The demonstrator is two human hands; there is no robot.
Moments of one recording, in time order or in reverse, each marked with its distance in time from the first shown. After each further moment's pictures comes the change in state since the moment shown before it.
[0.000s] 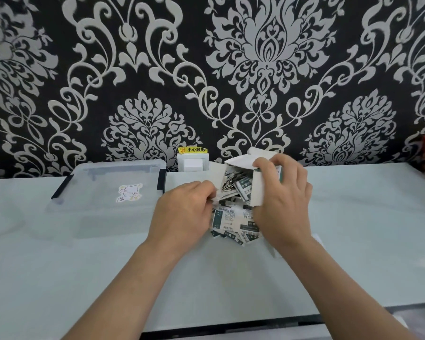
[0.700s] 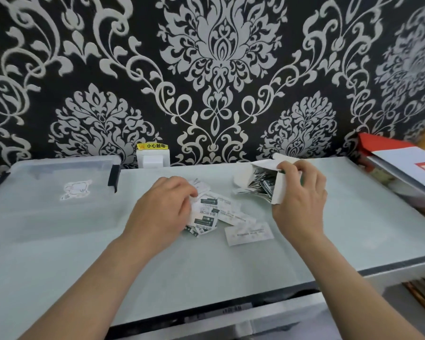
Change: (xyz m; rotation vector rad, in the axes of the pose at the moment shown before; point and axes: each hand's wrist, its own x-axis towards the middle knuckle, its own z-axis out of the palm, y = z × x) left_hand 0.003 0.025 0.023 -0.141 -0.103 0.007; right_hand -0.016 0.100 -0.043 -0.166 0.046 0.138
